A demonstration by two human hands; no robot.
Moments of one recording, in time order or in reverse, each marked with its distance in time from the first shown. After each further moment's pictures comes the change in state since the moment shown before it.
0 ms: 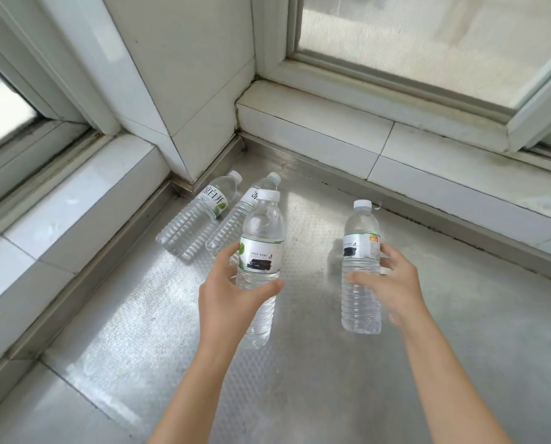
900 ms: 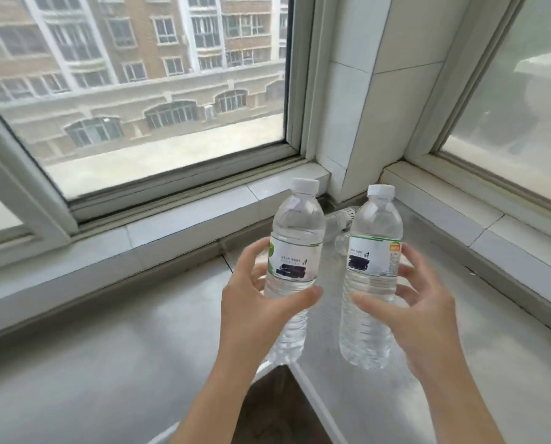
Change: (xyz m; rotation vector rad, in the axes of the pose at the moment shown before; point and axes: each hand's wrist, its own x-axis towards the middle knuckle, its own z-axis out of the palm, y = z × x) left_hand -0.258 -0.026 -0.172 -0.343 0.401 0.287; right_hand -0.305 -0.055 0.034 0.032 -0.451 -0.704
